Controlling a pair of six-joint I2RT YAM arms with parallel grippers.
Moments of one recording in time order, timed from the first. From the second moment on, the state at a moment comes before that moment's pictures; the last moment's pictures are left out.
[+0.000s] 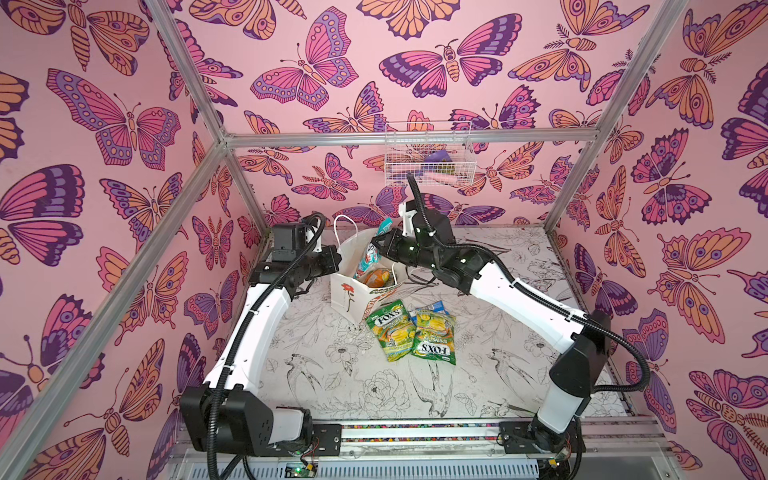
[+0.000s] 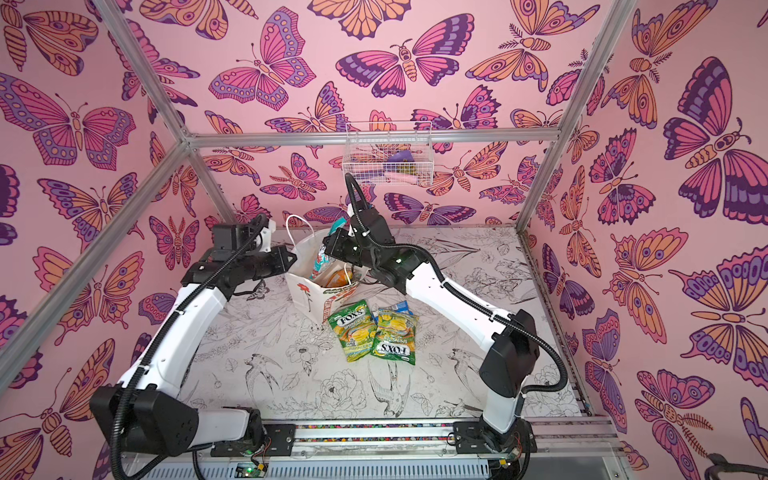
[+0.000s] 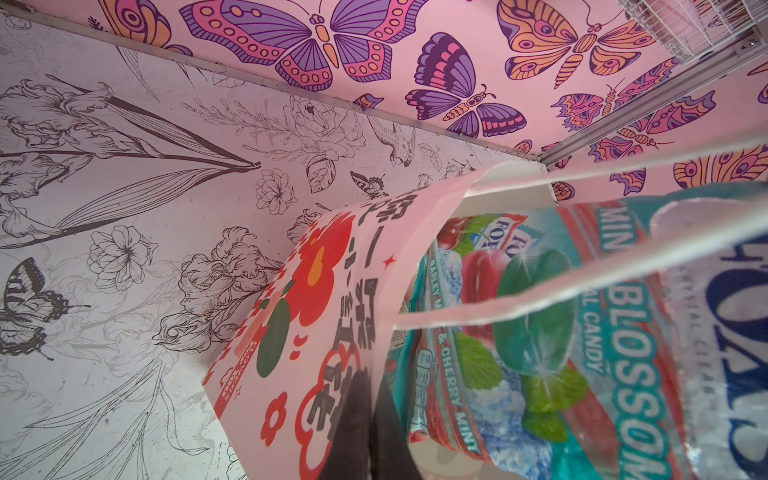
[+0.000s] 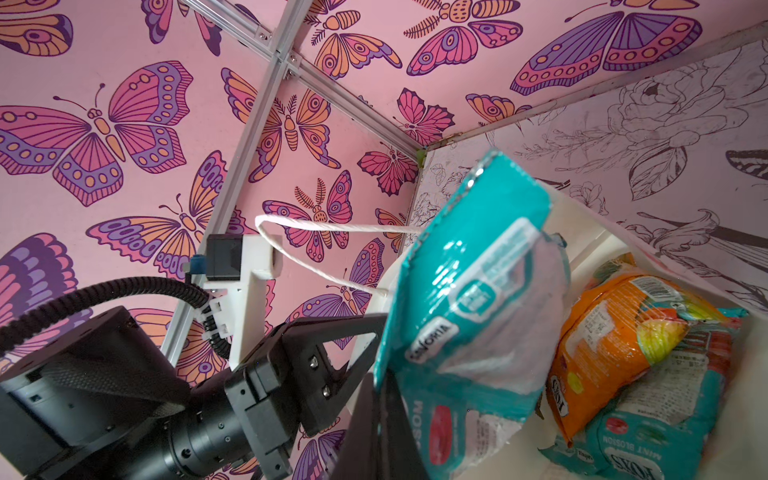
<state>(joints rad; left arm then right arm) -0.09 1.35 1.33 -0.66 0.37 -0.32 0.82 1.79 1.77 -0.28 -0.11 0.95</state>
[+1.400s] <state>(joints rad) -0.09 1.35 1.33 -0.66 0.37 -0.32 0.82 1.63 1.71 -0.23 -0.09 0.85</state>
